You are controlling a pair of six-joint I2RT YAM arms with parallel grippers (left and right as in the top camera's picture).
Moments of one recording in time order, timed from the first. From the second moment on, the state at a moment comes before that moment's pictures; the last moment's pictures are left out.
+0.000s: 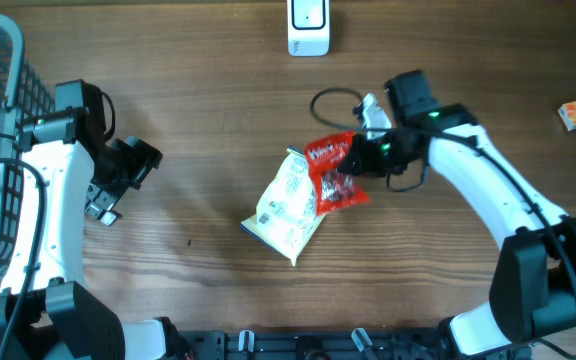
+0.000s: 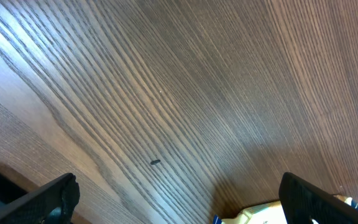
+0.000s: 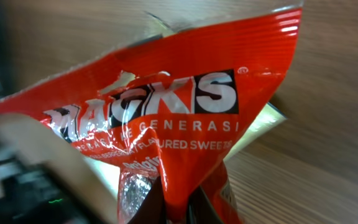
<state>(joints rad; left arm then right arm) 0.19 1.54 1.26 -1.25 0.04 -0.80 0.24 1.70 1.19 -0.79 -0.65 0.19</state>
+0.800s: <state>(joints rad) 0.19 1.54 1.26 -1.25 0.04 -0.80 0.25 1.70 0.94 -0.67 -0.52 0.39</state>
